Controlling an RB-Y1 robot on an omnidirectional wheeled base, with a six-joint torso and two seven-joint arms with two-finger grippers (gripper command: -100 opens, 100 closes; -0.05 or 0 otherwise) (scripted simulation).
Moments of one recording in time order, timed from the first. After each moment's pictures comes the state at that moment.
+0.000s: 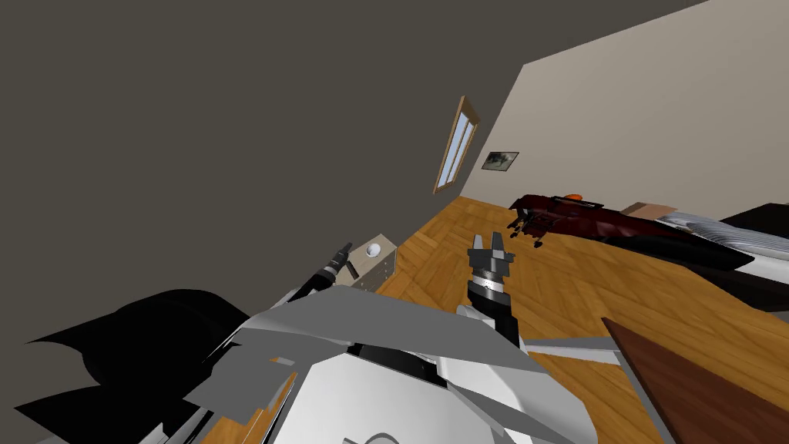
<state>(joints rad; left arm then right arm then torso) 0.64 0.45 -0.06 -1.94 0.24 -0.14 -0.18 0.55 -0.03 0.05 -2.26 -0.06 -0.44 -0.14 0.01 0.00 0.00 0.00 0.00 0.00</state>
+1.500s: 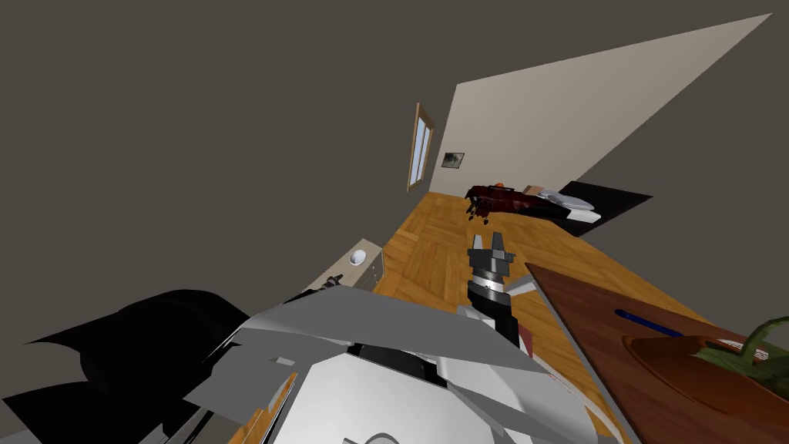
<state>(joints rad) 0.67 0.64 -0.17 -1.69 0.48 0.22 -0.19 0.55 -0.03 0.05 -2.26 -0.06 -0.44 -0.14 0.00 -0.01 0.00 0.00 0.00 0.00</state>
